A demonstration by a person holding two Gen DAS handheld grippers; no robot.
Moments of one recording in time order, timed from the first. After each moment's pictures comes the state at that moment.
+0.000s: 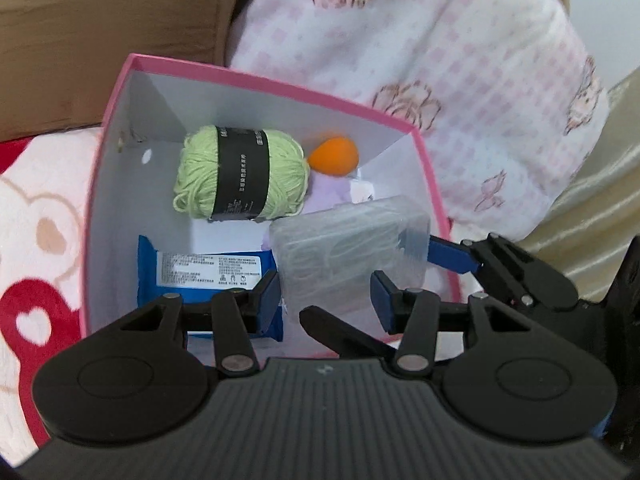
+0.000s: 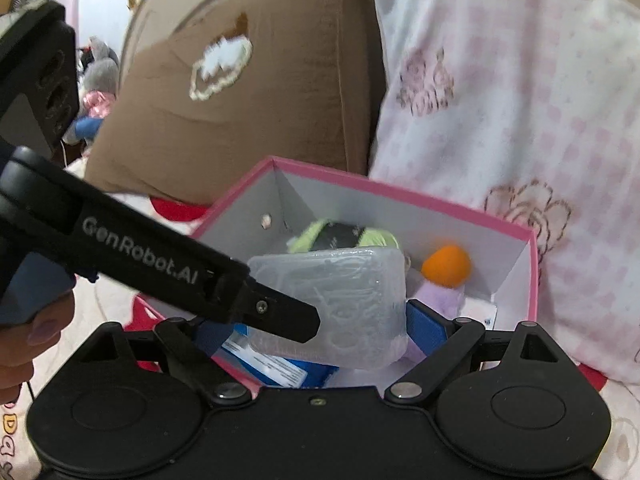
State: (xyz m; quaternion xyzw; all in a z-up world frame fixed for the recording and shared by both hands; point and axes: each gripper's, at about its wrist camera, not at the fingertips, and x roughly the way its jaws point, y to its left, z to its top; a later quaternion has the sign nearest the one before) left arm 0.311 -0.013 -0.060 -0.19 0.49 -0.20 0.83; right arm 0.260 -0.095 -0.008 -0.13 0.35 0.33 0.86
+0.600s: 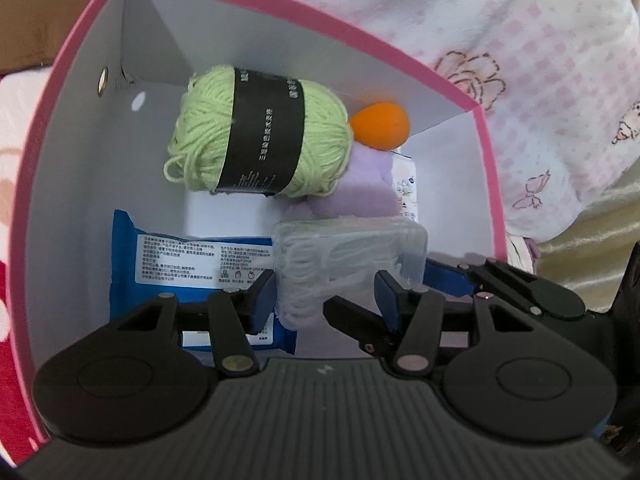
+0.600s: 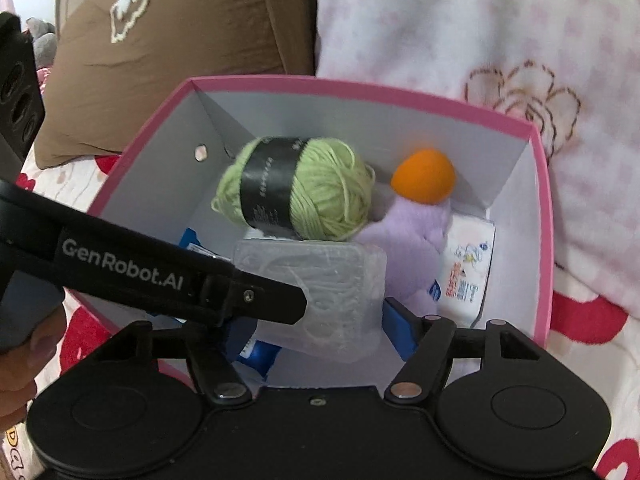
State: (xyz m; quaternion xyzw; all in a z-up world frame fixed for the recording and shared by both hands) left arm 0.348 -0.020 -0.116 -0.24 0.55 -0.18 0.78; right arm 0.313 -0.100 -0.054 -0.10 0.48 0.29 0.82
